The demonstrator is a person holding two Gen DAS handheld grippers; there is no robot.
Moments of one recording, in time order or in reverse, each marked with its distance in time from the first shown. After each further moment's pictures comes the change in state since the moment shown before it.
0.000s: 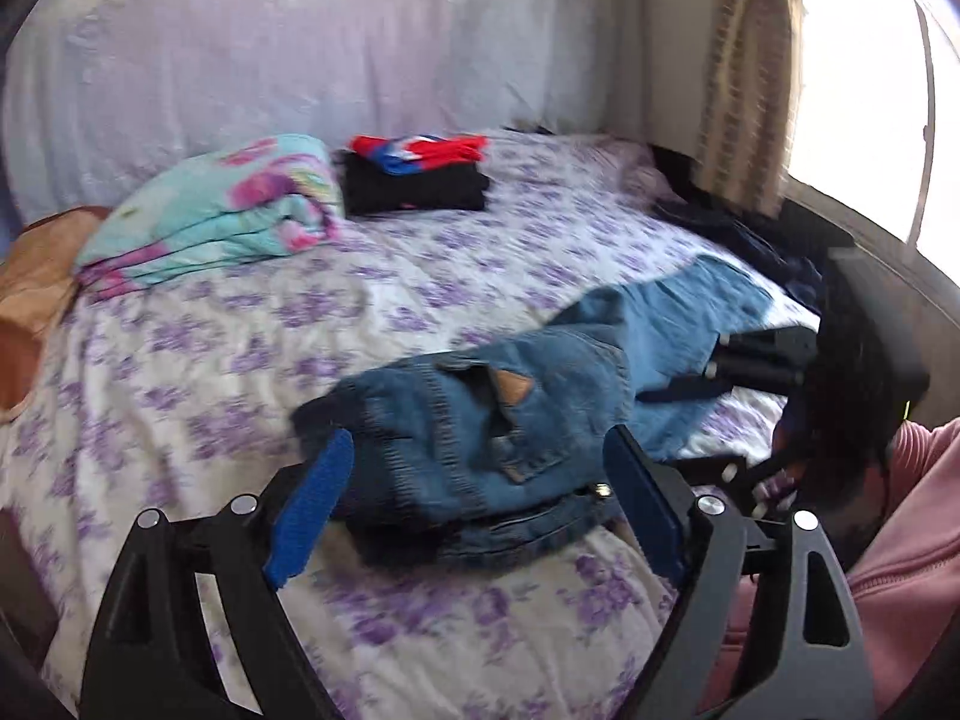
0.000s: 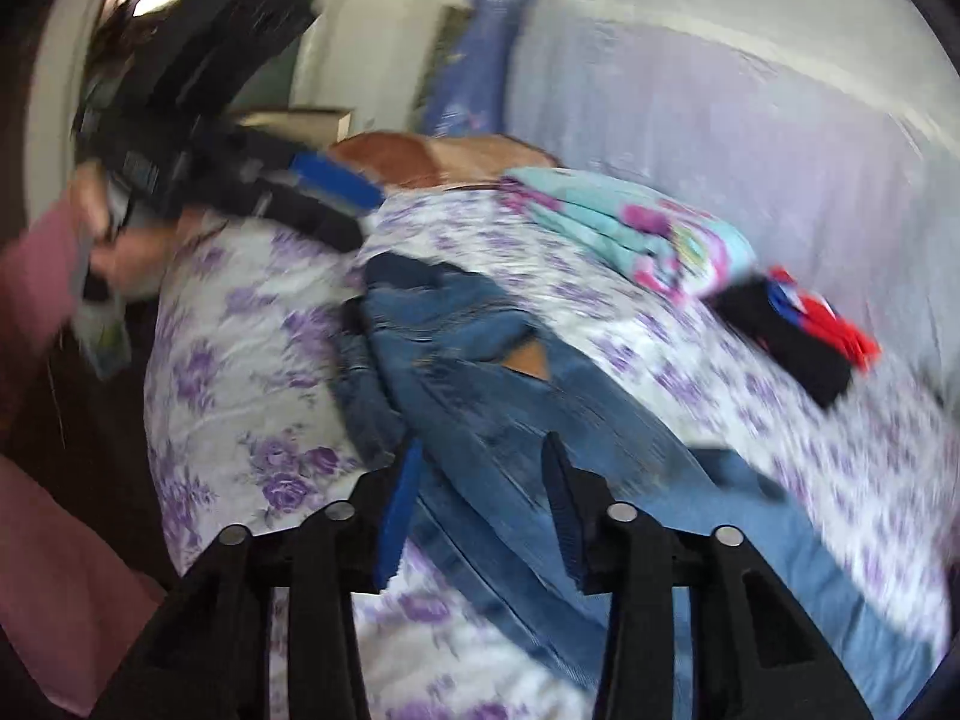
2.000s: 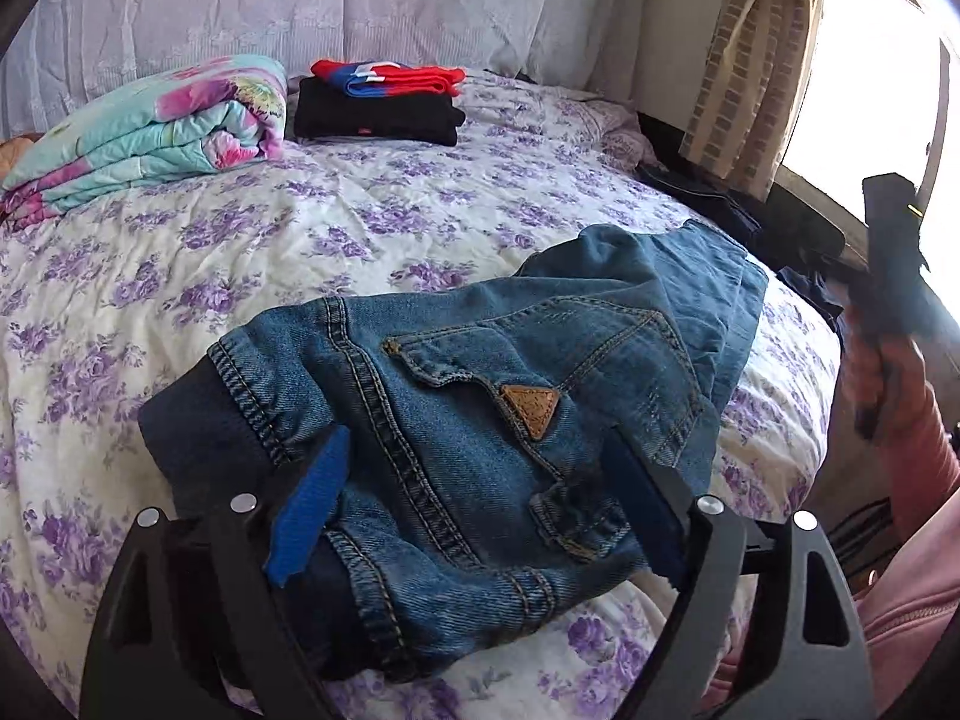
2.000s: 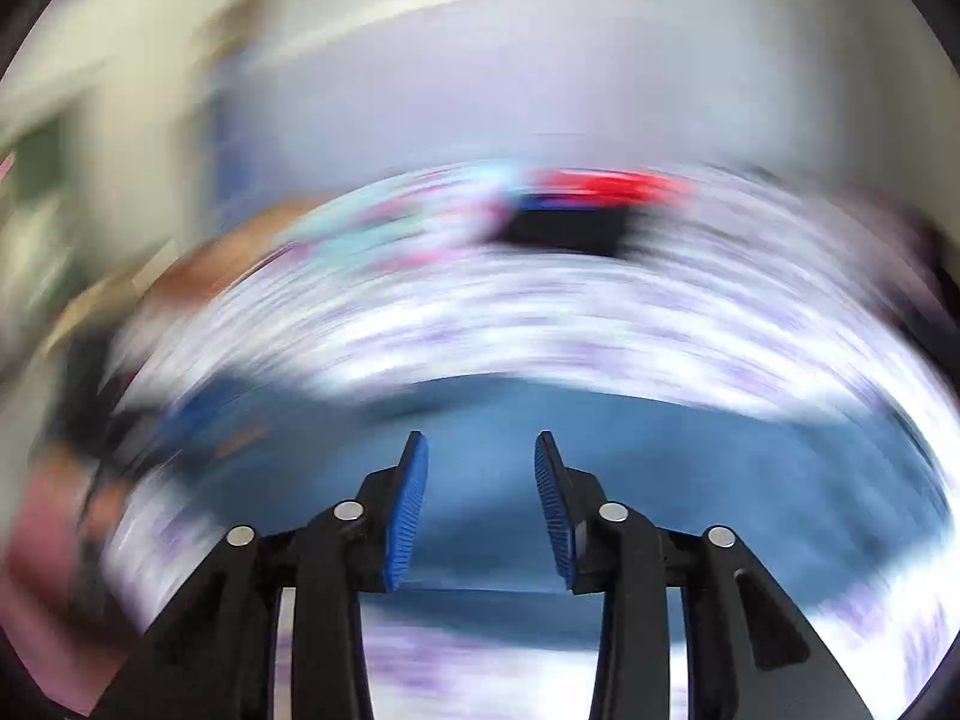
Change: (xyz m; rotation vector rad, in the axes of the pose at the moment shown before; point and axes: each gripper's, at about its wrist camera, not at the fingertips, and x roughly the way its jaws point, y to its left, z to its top) left arm 0.102 -0.011 -0.022 -0.026 0.102 -0.149; right arm -0.127 -0.203 -0.143 0.989 -0.025 -0.387
